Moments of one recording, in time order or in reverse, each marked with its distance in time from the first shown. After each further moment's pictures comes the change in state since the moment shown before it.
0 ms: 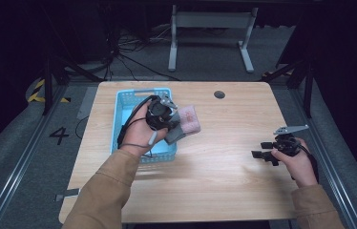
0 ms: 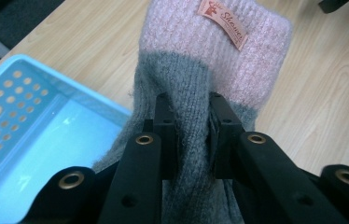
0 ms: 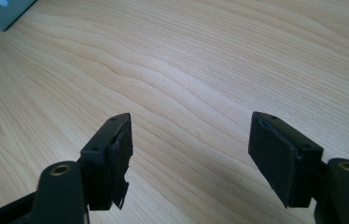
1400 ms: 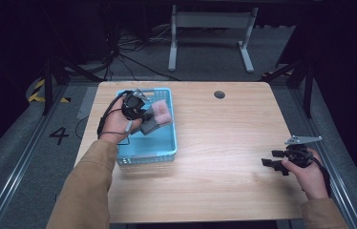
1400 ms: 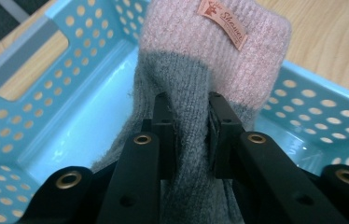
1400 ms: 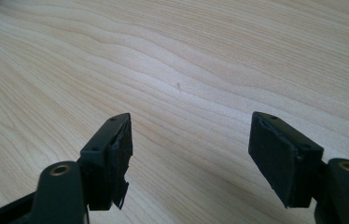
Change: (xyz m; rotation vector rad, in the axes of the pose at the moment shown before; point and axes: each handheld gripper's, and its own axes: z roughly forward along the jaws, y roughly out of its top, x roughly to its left) left arm 0.087 -0.053 0.030 0.046 0.046 -0.091; right arm 0.002 -0.033 -0.024 -0.016 -0.072 0.032
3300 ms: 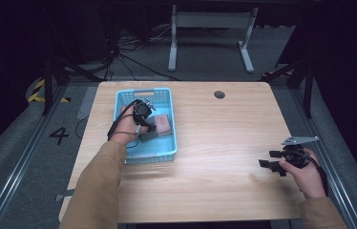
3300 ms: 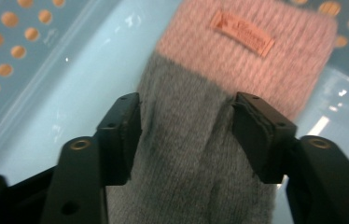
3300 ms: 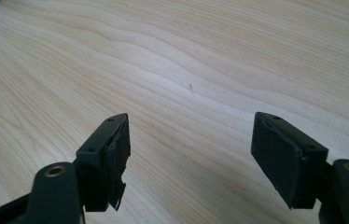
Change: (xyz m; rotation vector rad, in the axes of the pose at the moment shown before) left arm 0.012 -0.017 0.071 0.138 0.059 0.043; right arm 0.007 0.003 0.005 0.013 0.015 -0.016
